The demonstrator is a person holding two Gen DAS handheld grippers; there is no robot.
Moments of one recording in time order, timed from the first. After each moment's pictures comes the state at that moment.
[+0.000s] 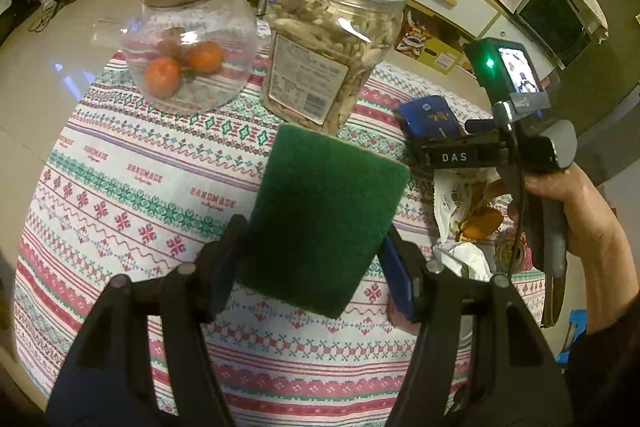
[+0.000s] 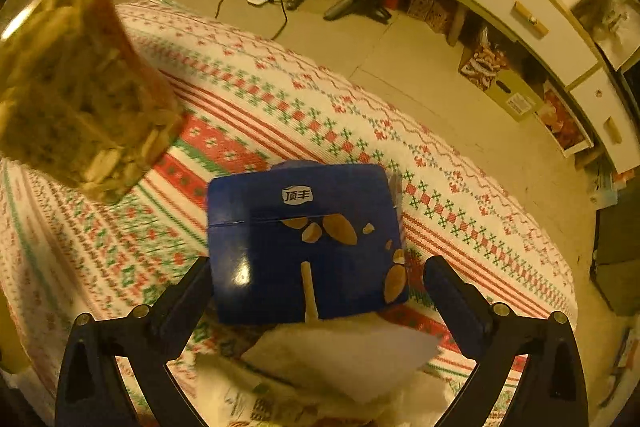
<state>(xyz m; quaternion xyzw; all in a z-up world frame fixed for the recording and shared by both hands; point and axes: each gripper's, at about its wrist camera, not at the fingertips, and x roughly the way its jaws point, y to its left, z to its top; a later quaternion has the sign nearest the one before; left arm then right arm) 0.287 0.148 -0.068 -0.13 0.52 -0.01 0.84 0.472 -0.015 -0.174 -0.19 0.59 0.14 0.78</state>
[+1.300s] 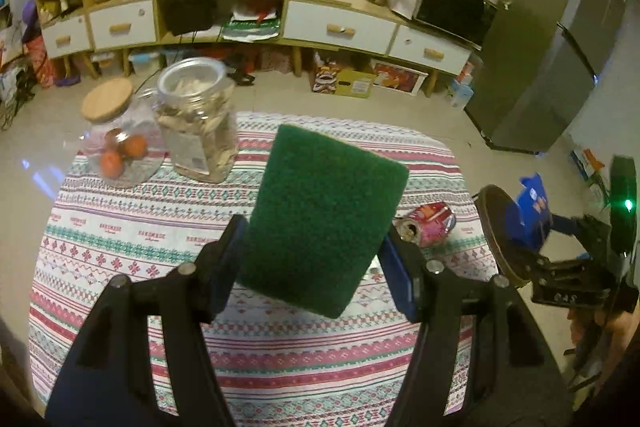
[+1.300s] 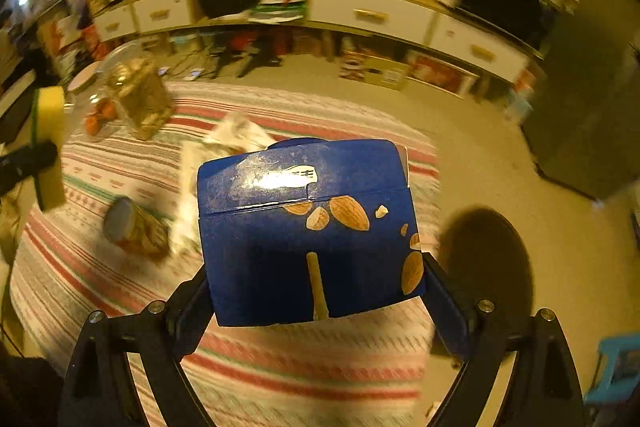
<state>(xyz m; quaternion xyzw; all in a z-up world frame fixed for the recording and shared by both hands) 0.212 0.054 0.018 -0.05 0.42 -0.11 0.90 0.198 -0.207 -0.017 -0.06 0.48 0.00 0.88</state>
